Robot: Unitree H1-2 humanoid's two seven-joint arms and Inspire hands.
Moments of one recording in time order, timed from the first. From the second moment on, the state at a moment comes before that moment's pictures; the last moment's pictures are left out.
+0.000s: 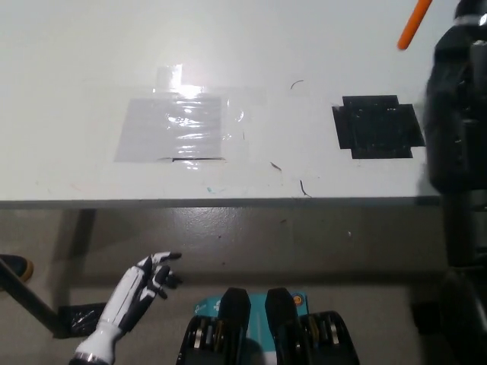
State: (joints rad) left_arm -0.15 0.27 -0.19 0.44 0.17 -0.43 0.07; right_arm -1.04 -0.12 -0.12 0.53 0.10 -0.38 -0.21
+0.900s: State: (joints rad) left_arm -0.14 0.27 -0.21 0.44 0.17 -0.43 0.07; right_arm -1.22 -0.22 0.77 1.32 -0.46 -0.36 -0.25
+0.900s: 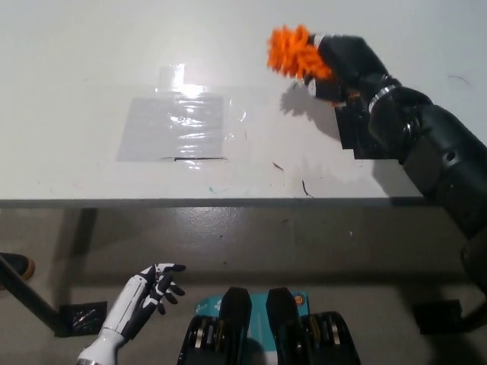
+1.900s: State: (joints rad) left_arm -0.19 0.27 -0.21 0.44 0.18 -0.43 0.09; right_arm -1.35 -0.24 0.76 1.43 -0.64 -0.13 0.12
